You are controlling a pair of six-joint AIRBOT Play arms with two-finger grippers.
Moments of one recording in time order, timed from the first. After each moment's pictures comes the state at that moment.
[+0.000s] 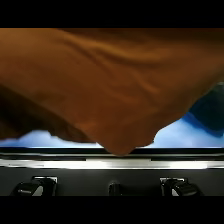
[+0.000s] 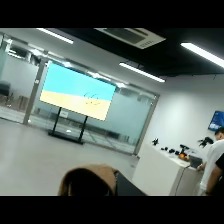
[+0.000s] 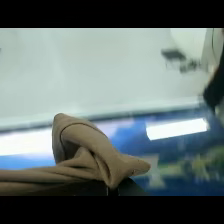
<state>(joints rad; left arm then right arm) -0.05 -0.62 1.60 1.50 -0.64 -1.88 0.16 -0.69 1.65 -1.87 1.22 1.82</state>
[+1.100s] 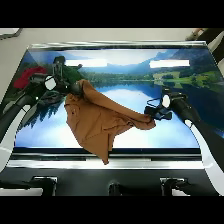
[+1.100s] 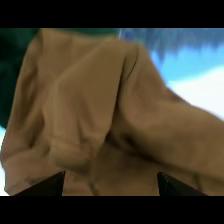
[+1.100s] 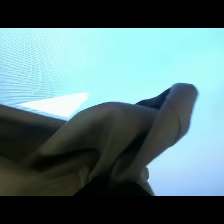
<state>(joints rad) -0.23 -1.56 1.50 1.57 -1.01 -1.74 0.16 -1.43 1.13 -1.57 1.04 1.97</state>
